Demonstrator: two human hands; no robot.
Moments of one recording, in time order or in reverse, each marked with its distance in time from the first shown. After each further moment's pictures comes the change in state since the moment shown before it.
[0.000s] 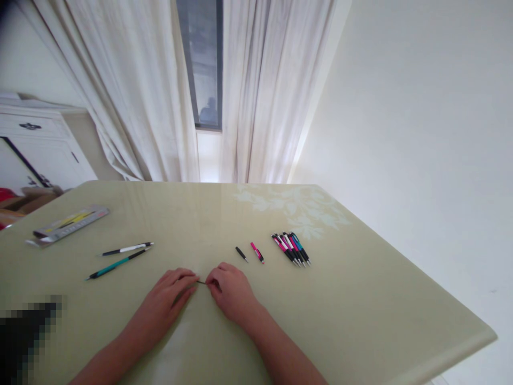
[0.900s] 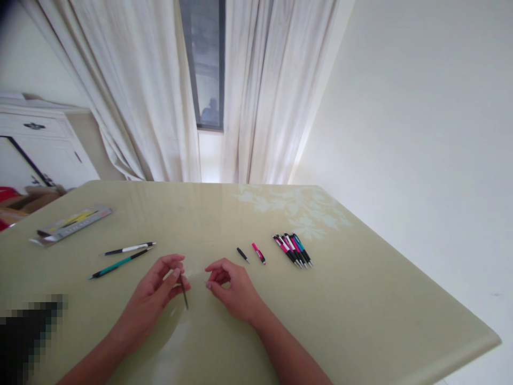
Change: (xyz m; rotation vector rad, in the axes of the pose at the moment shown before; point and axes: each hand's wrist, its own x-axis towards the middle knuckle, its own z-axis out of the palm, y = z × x) left_hand 0.008 0.022 -0.021 -1.073 0.233 -0.510; right_hand -0.006 0.006 0.004 0.686 0.103 0.031
